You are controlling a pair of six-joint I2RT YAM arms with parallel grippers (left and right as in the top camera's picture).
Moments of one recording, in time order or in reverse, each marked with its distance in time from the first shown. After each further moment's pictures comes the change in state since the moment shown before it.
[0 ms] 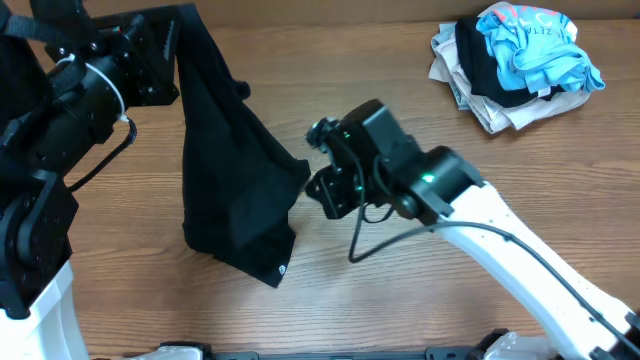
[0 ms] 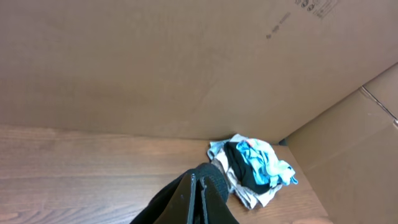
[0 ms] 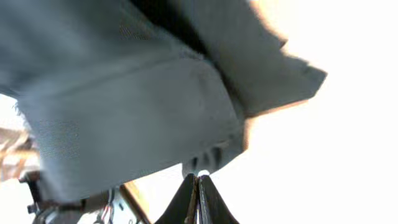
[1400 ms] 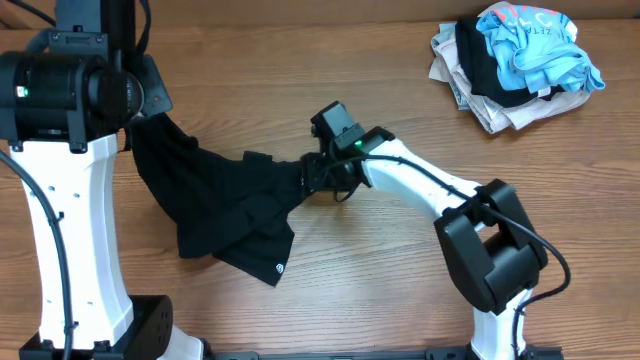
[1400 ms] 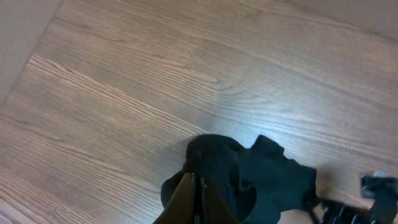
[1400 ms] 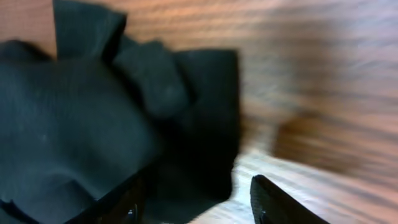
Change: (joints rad) left arm 0.029 0.260 0.002 -0.503 -0.602 0.000; right arm -0.060 0.560 -0.003 0.287 0.095 0.332
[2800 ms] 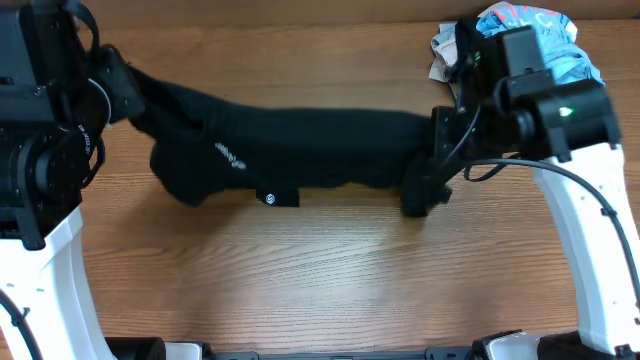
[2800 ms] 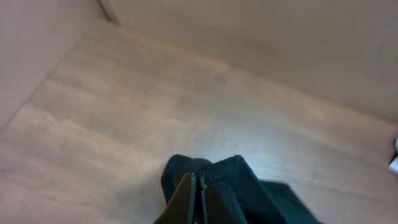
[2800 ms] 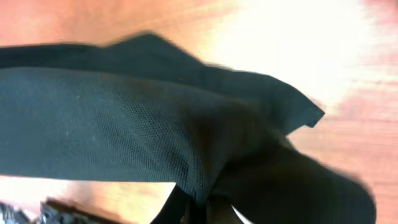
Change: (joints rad) left arm 0.013 -0.163 0.015 0.127 0.047 0.053; right arm -0.358 -0.491 0.378 -0.864 0.060 -0.282
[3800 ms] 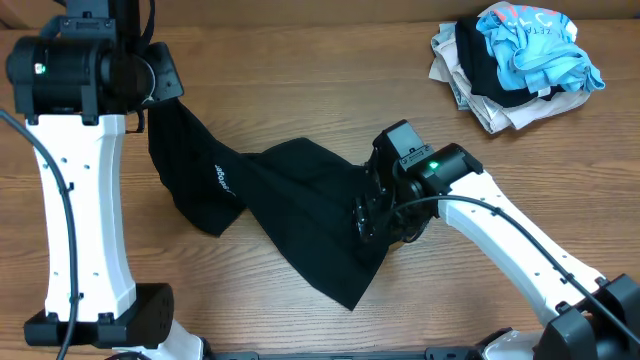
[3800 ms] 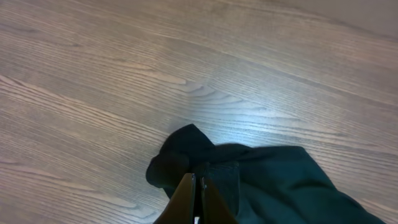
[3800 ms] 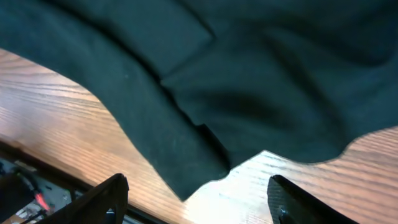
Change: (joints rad) left arm 0.000 0.217 -0.071 -0.012 0.081 0.008; right arm 0.269 0.011 -0.610 0.378 -0.067 0.048
